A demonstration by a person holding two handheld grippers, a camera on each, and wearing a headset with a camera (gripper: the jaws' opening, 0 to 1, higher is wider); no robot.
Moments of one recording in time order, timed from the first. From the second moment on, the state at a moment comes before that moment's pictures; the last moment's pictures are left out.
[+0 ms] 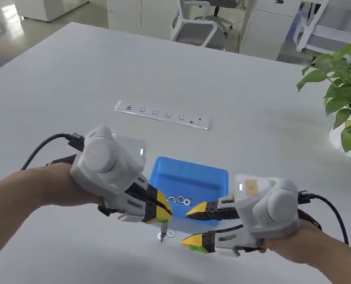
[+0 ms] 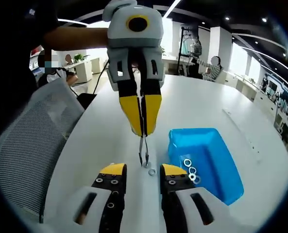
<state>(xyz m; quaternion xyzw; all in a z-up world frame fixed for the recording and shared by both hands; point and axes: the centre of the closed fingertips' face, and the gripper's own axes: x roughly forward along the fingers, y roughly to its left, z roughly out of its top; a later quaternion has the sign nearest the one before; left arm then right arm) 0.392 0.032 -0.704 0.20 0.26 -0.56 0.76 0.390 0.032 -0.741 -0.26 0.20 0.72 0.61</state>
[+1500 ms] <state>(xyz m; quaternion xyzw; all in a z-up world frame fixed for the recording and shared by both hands) 0.393 0.032 -0.704 0.21 0.27 -0.57 0.75 0.386 0.061 -0.751 -0.29 0.20 0.74 0.57</state>
